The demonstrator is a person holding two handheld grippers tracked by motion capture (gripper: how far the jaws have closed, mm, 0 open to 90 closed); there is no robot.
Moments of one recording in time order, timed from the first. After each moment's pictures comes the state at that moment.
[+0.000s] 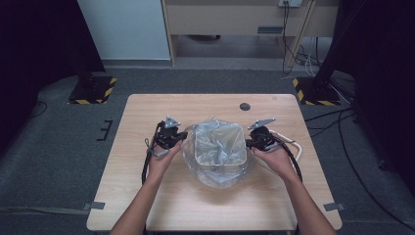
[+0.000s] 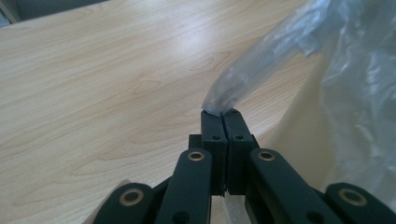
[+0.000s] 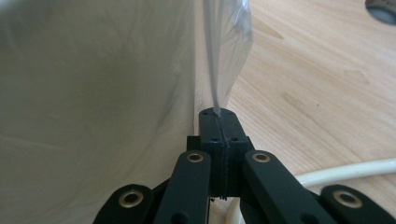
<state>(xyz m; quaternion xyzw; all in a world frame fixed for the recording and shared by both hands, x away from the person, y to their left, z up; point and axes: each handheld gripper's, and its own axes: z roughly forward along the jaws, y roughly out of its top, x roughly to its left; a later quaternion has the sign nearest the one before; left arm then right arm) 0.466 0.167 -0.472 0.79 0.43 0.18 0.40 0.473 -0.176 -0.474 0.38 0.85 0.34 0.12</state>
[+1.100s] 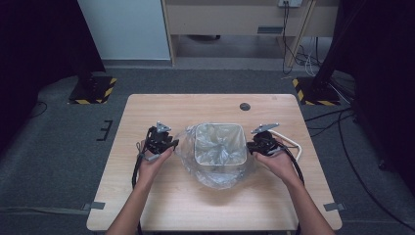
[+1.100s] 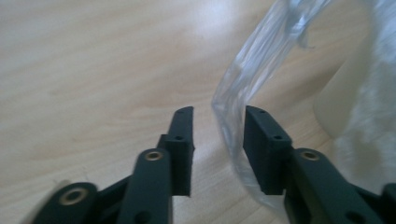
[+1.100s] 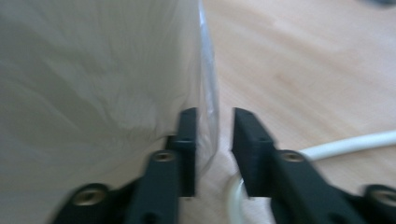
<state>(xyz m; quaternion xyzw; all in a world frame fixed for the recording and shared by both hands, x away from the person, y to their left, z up) 0.455 0.197 -0.482 0.79 0.45 0.21 0.36 0.462 -0.186 -0.484 0.40 0.84 0.34 0.12</state>
